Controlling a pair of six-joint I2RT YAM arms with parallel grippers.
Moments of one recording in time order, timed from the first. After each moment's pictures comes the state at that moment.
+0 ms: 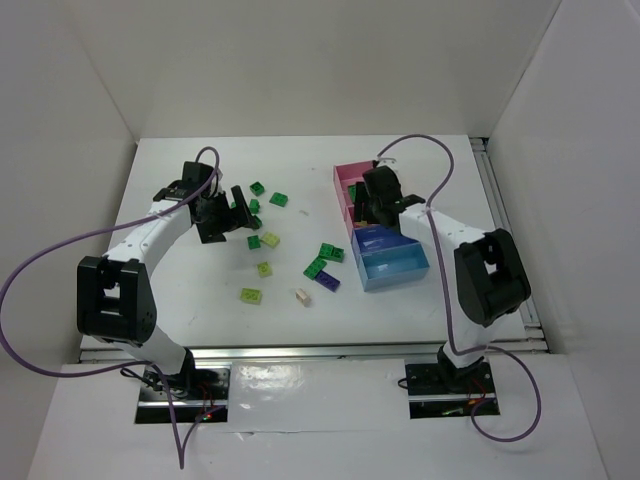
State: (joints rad) left arm -0.10 1.58 1.19 -0.64 0.21 -0.47; right arm 0.43 1.72 1.16 -0.23 0.27 0.38
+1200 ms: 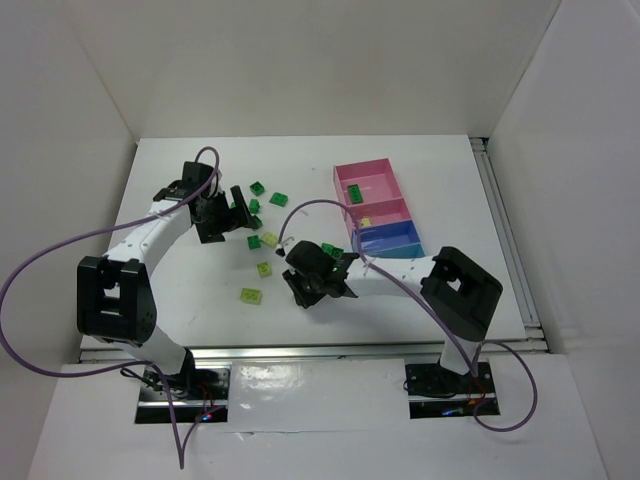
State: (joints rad) left arm -0.10 1.58 1.19 -0.64 0.19 -0.47; right arm 1.01 1.75 1.03 -0.24 0.00 0.29
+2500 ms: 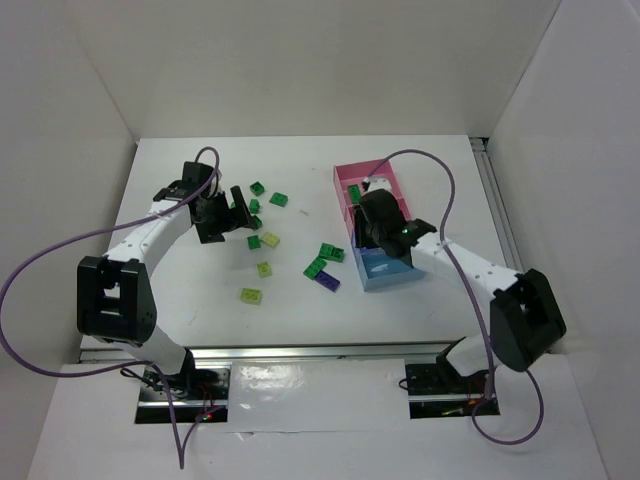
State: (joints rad) left arm -0.10 1.58 1.19 -0.64 0.19 -0.47; right arm 0.56 1.44 0.98 -0.32 0.27 0.35
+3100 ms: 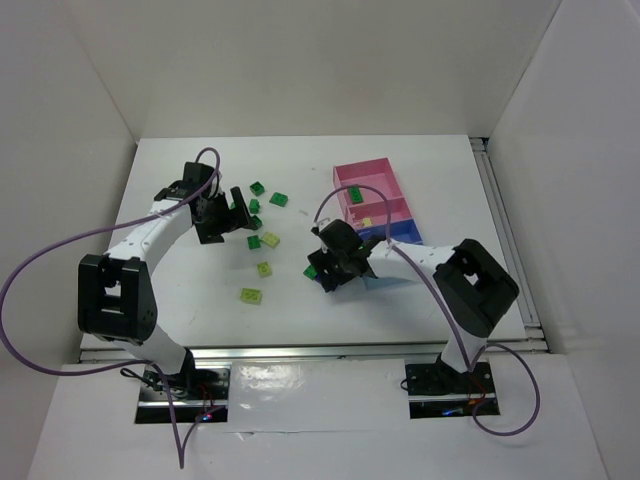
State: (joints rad) left arm -0.10 1.59 1.19 -0.64 0.18 -0.47; right arm 0.78 1.69 0.97 -0.30 0.05 0.23
